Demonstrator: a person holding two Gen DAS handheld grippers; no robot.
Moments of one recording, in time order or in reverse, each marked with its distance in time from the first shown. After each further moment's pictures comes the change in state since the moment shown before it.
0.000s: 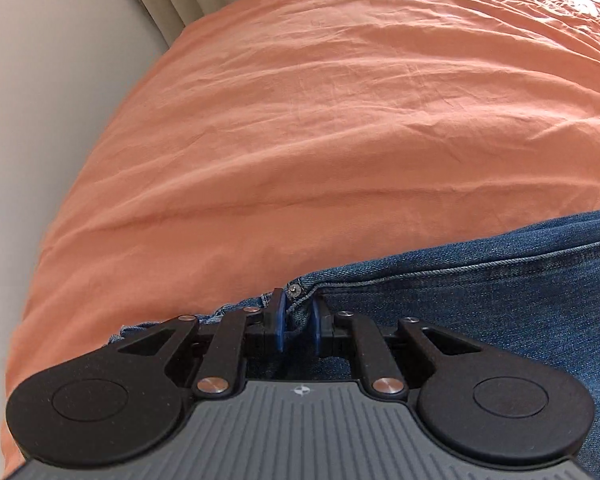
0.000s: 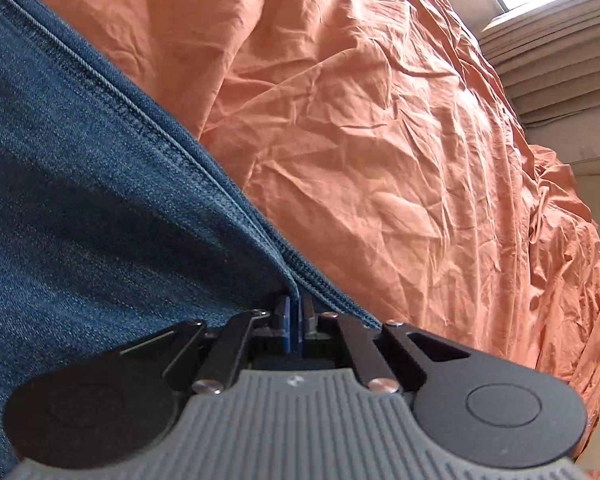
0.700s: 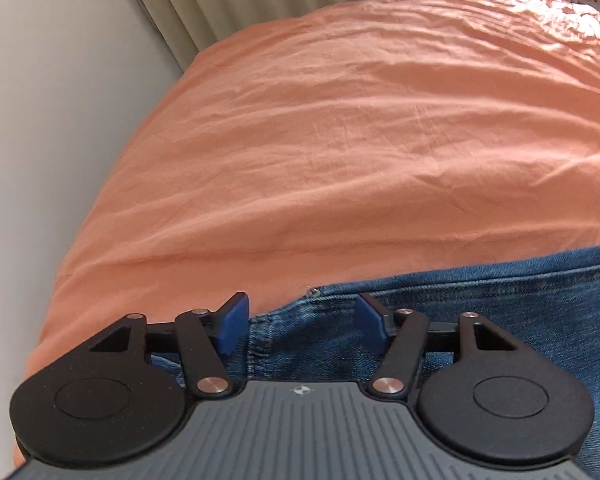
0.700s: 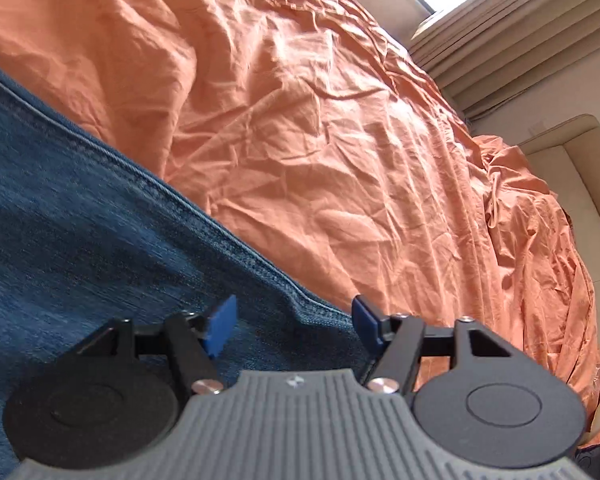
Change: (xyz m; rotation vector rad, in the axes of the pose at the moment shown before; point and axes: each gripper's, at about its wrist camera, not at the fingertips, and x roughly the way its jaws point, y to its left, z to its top) left arm -0.012 0.010 0.025 -0.024 -0.058 0.010; right arm -0.055 -0.003 -0.015 0.204 -0.146 -0.074
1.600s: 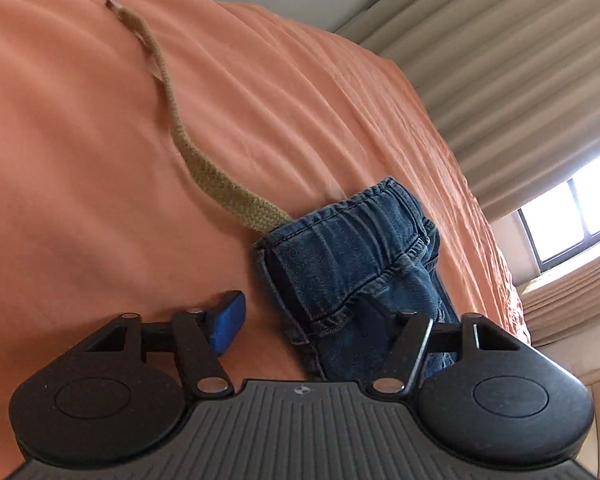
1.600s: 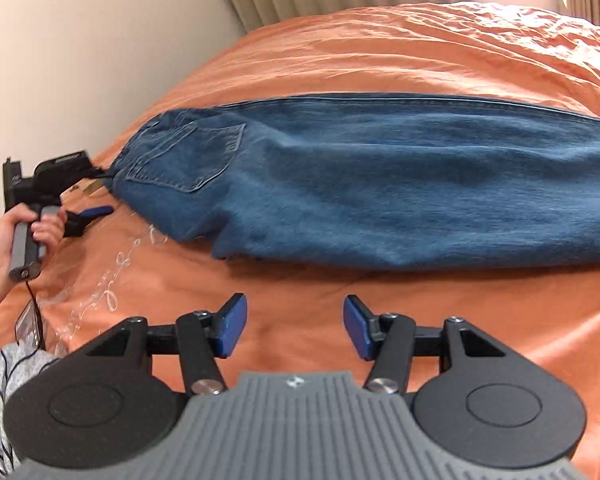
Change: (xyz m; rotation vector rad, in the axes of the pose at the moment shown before) left arm -0.018 0.173 -0.220 -1.088 -0.057 -0.485; right arm -0.257 0.313 -0.043 0.355 -0.273 0.849
